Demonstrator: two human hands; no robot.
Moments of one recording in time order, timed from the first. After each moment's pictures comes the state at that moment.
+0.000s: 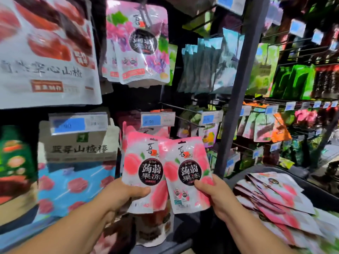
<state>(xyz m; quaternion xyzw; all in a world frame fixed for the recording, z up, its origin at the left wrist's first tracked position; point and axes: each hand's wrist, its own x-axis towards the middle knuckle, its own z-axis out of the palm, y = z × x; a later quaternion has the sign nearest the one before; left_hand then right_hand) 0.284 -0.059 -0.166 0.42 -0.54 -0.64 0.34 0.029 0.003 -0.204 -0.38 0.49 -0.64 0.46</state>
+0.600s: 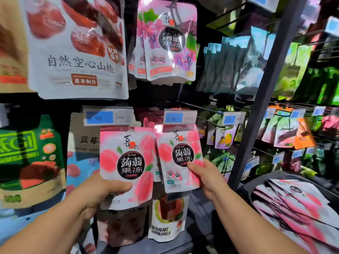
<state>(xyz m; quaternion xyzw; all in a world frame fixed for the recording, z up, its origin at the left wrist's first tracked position) 0.371 -0.054 -0.158 0.47 -0.53 -0.58 0.40 0.082 -0.058 -0.183 -0.40 0.48 -0.62 0.48</state>
